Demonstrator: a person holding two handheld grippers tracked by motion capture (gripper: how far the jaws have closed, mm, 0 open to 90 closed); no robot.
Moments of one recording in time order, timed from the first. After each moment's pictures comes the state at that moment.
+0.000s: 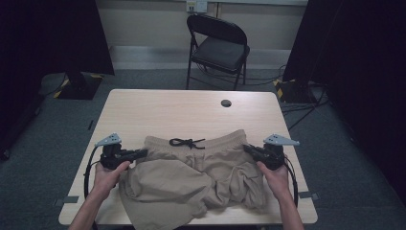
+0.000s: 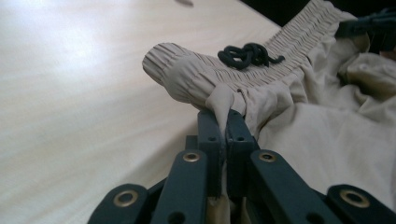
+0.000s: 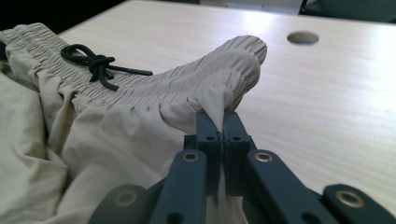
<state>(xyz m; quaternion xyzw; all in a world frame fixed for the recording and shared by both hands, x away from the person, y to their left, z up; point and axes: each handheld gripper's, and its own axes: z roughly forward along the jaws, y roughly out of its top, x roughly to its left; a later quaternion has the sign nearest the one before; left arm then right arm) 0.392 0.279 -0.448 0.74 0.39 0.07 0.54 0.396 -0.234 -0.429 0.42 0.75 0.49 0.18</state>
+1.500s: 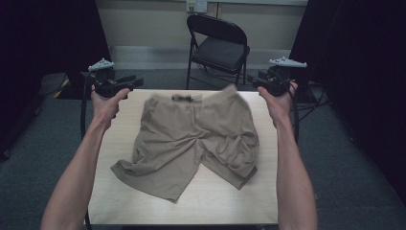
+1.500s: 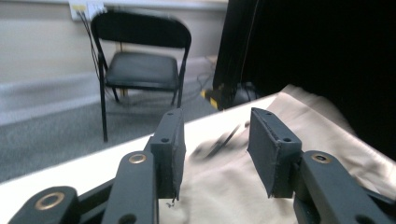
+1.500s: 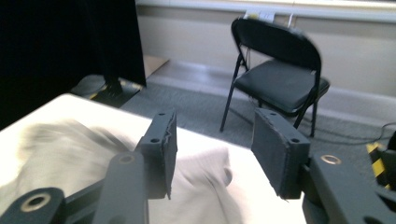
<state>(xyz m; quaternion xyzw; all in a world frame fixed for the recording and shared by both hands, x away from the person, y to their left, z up) 0.524 0.280 -0.308 0.70 0.42 0.20 0.54 0.530 -0.221 -0.275 0.45 0.69 0.49 0.29</state>
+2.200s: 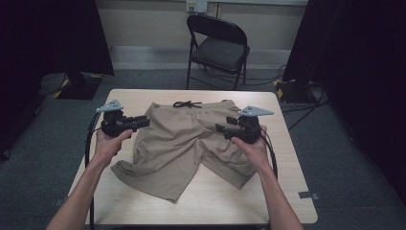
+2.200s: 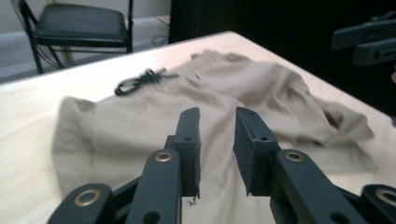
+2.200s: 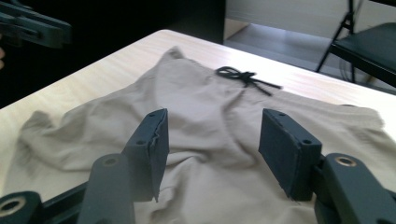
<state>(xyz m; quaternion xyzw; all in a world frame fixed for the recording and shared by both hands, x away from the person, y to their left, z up) 0.447 0.267 -0.381 0.76 0.36 0.12 0.53 0.444 -0.156 -0.371 0.36 0.76 0.50 0.17</state>
